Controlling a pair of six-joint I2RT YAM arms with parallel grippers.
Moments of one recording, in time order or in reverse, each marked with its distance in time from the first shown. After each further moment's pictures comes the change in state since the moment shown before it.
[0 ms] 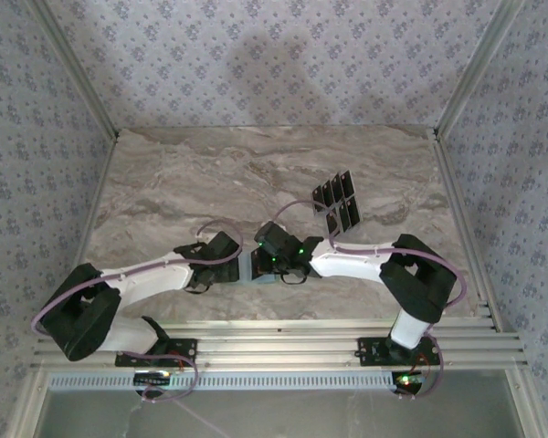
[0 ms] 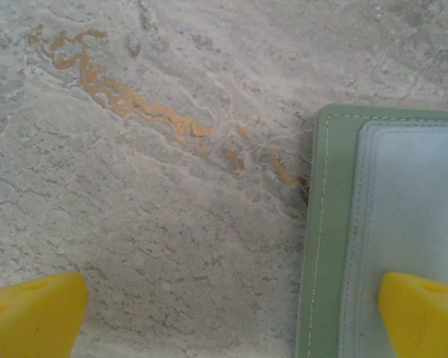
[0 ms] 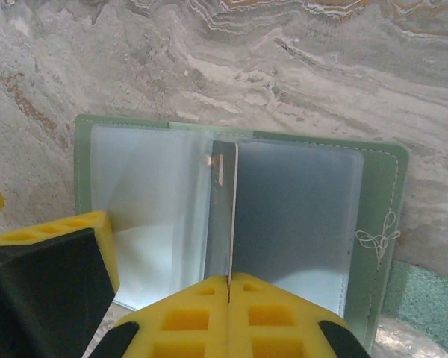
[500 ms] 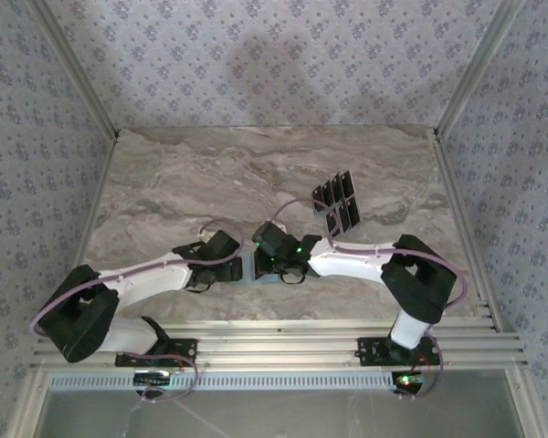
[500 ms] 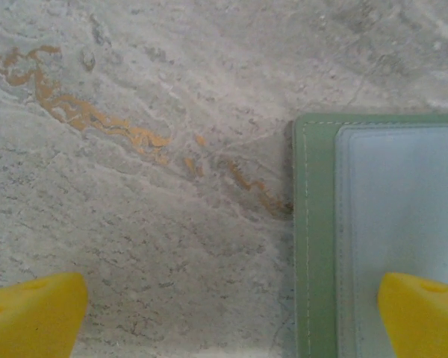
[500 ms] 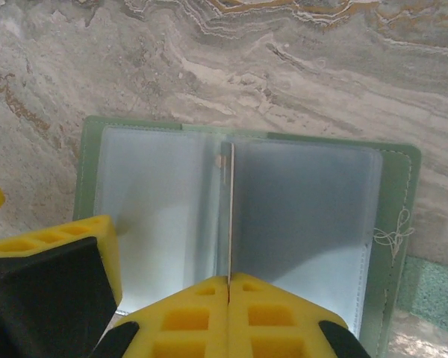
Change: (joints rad) left arm 0.002 -0.005 0.002 0.037 0.045 0.046; right arm 0.018 0.000 0.043 -0.088 0.049 -0.002
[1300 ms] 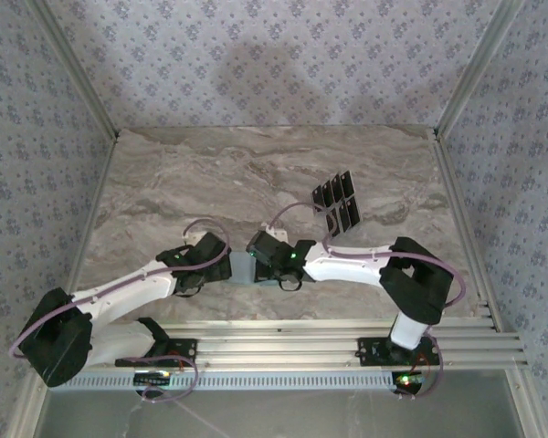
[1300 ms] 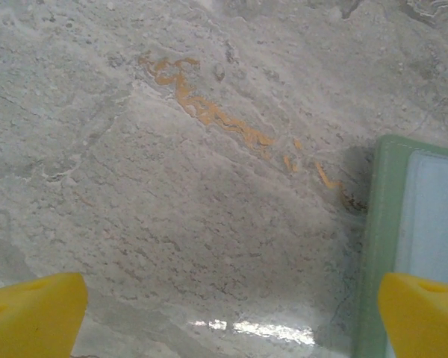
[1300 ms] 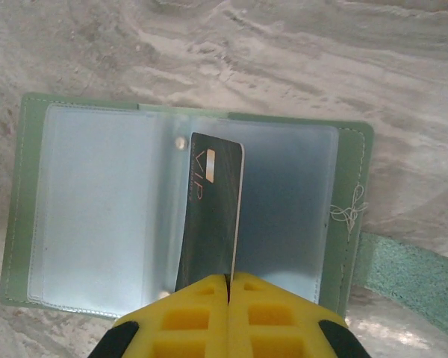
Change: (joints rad) left arm 0.014 -0.177 -0.024 -0.116 -0.074 -0.082; right arm 0.058 0.008 0.028 -0.110 0.117 0.070
